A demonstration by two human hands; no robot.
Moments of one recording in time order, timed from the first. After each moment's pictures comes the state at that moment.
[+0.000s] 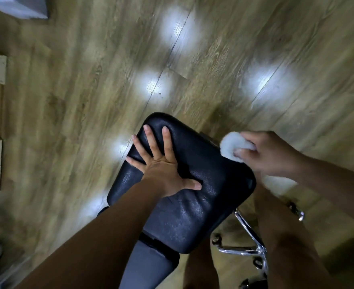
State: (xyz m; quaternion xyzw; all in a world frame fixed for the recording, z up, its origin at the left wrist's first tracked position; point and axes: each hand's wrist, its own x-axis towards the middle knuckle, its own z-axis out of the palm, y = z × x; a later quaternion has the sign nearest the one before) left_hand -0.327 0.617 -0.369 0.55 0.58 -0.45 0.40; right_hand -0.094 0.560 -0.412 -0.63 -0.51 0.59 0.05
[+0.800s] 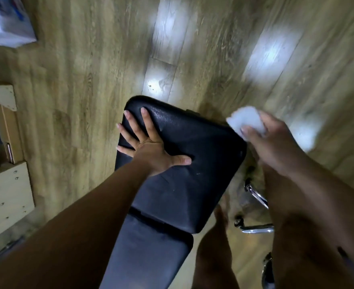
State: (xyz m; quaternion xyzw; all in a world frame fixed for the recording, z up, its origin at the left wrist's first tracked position) left_hand -0.321 0.608 -0.369 0.58 0.60 -0.43 0.34; right_hand -0.114 0.469 -0.426 -0.76 -0.25 0.56 0.23
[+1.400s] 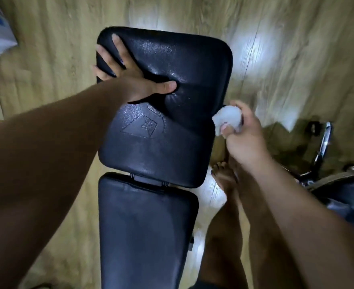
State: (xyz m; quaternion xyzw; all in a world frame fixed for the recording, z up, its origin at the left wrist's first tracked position) left_hand -0.339 0.587 -0.373 0.67 0.60 -0.37 0.26; right_hand -0.261 0.334 -0.420 -0.81 -0.08 0.47 0.35
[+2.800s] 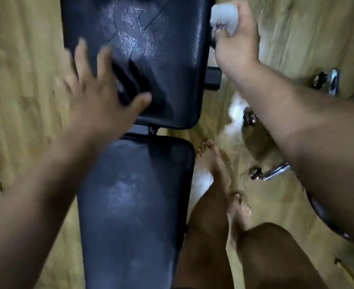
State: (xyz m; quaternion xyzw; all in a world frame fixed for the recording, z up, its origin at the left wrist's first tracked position) left_hand -0.495 0.439 -0.337 0.86 0.46 -0.15 0.14; right_hand -0.283 0.341 -0.442 -0.85 -0.12 0.27 0.45
